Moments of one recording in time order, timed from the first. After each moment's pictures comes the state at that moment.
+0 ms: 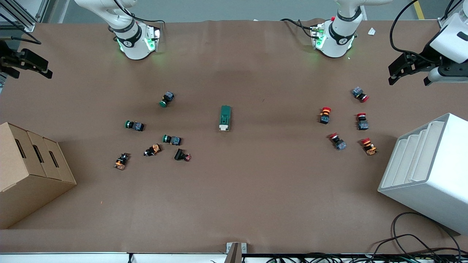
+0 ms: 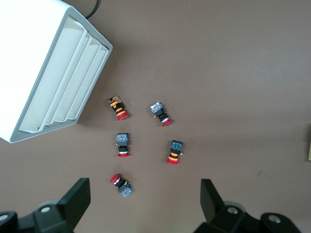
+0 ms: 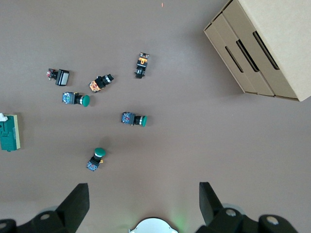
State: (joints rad) left arm -0.05 -0.11 -0.07 -1.64 0.01 1.57 -0.07; right arm 0.00 -0.12 -0.05 -1.60 0.00 1.42 -0.03
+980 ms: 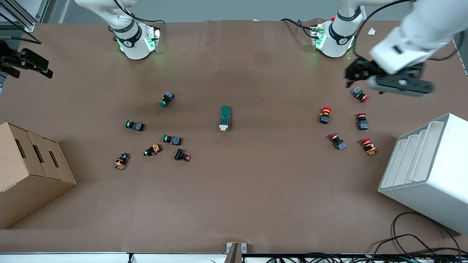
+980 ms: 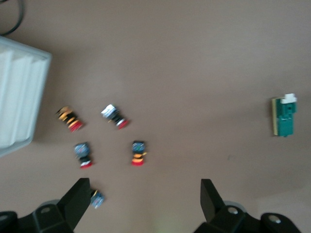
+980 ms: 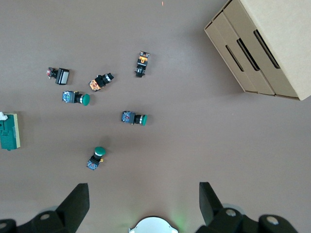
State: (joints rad) left arm -0.12 -0.01 -0.24 -1.60 -0.04 1.62 -0.08; right arm 0.00 -0.12 -0.05 -1.60 0.00 1.41 -0.03
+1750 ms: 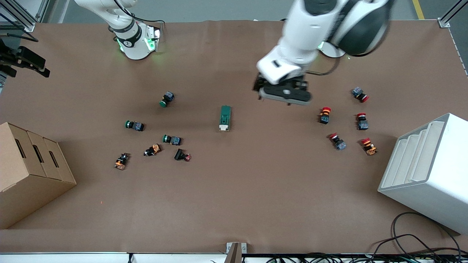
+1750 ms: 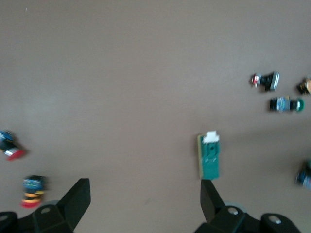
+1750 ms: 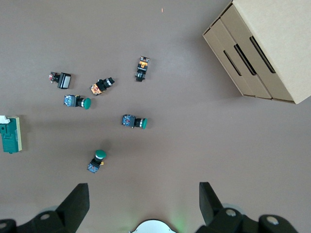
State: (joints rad) left arm -0.37 0.23 -0.41 -1.61 0.11 1.96 -0.70; right arm 0.00 -0.12 -0.05 -1.58 0.00 1.41 -0.03
